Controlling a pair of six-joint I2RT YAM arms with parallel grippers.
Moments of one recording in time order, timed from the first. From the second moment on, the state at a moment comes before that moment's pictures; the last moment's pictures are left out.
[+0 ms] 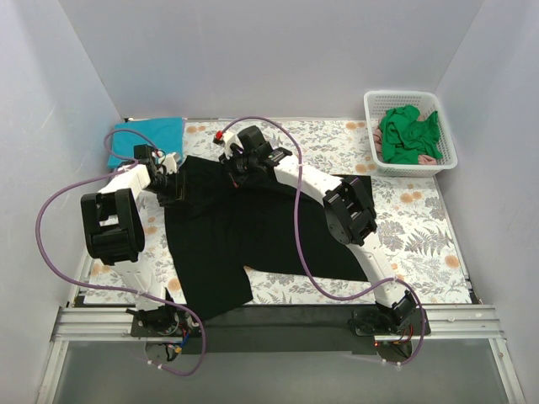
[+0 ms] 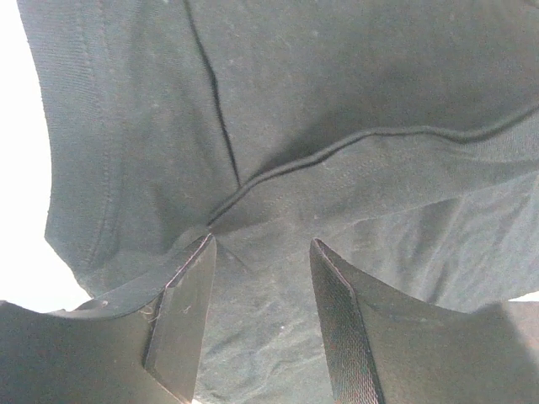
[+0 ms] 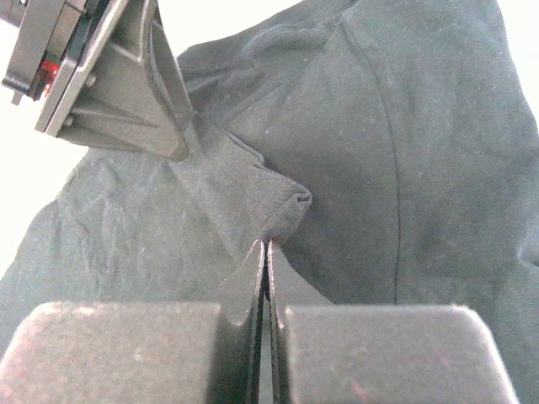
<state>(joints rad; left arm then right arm) 0.15 1.83 1.23 -0.67 0.45 0.07 0.77 2.38 2.05 -0.29 -0.56 0.05</state>
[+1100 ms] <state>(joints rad) 0.15 1.87 1.22 -0.64 0.39 0.04 0.77 2.38 2.03 -0.29 -0.58 0.06</state>
